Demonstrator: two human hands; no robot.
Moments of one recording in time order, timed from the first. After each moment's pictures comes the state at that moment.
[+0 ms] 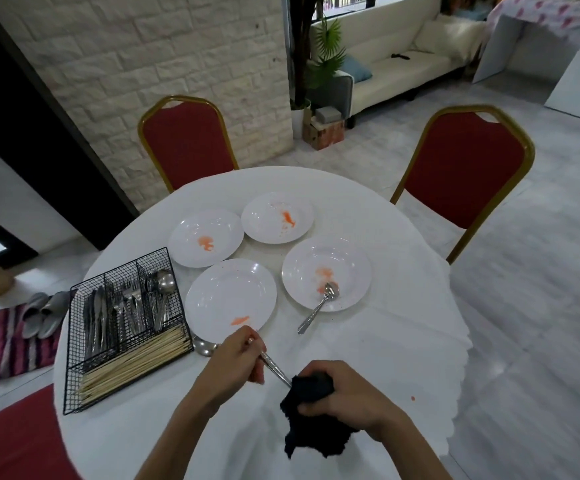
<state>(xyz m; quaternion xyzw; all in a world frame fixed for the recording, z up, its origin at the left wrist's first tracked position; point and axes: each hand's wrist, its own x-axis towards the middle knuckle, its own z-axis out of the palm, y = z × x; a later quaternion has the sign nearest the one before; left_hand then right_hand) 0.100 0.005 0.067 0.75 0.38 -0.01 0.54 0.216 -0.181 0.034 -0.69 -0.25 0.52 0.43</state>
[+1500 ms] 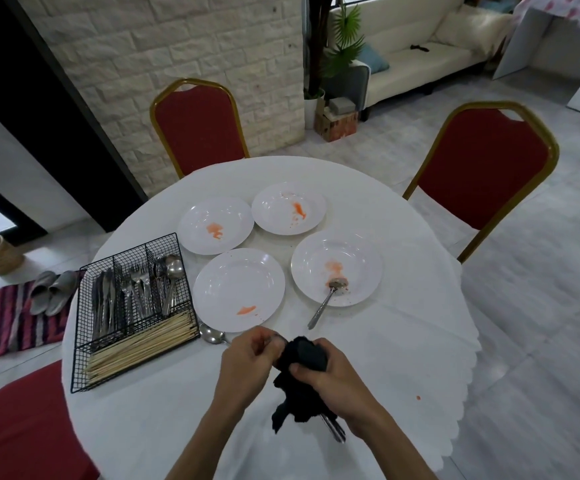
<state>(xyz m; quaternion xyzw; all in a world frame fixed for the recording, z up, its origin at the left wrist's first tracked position) 0.096 -0.021 0.056 0.73 0.44 0.08 0.52 0.192 -0.152 0.053 -0.64 -0.12 0.52 0.55</state>
